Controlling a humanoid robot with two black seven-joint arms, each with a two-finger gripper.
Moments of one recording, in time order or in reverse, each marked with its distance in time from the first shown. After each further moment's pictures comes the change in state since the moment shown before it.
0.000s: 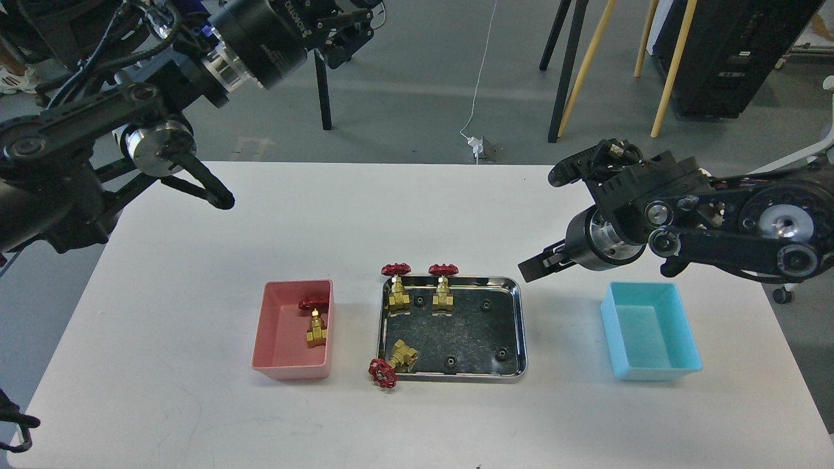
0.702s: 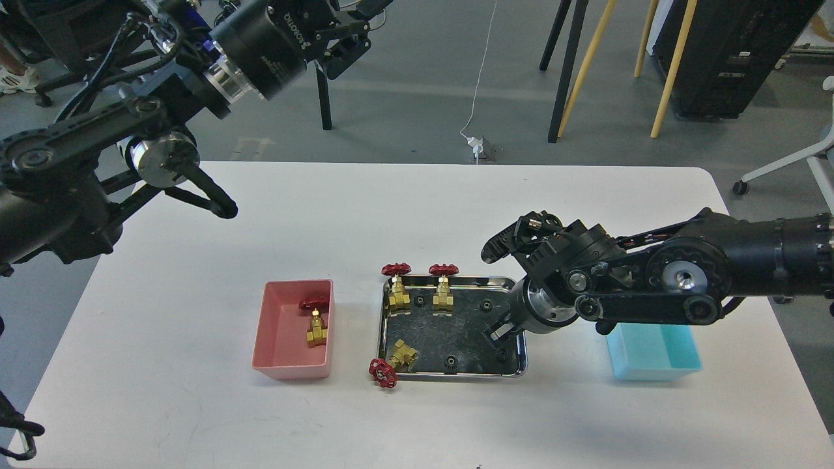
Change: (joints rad) left arm 0.035 -0.009 -0.009 0.001 0.002 0.008 0.000; right arm -0.112 0.244 -0.043 -0.095 -0.003 0.000 -0.005
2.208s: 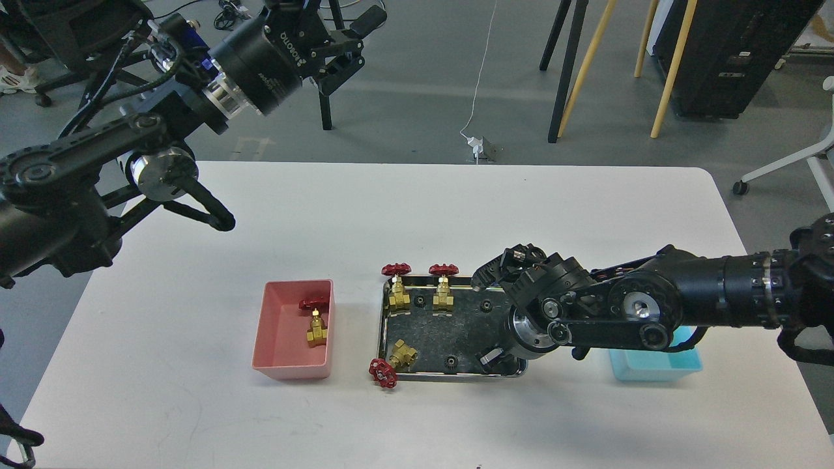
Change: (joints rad) left arm 0.039 0.005 -0.009 0.000 0.000 -0.001 0.000; right arm -0.123 0.084 0.009 -0.125 -0.002 0.000 -0.003
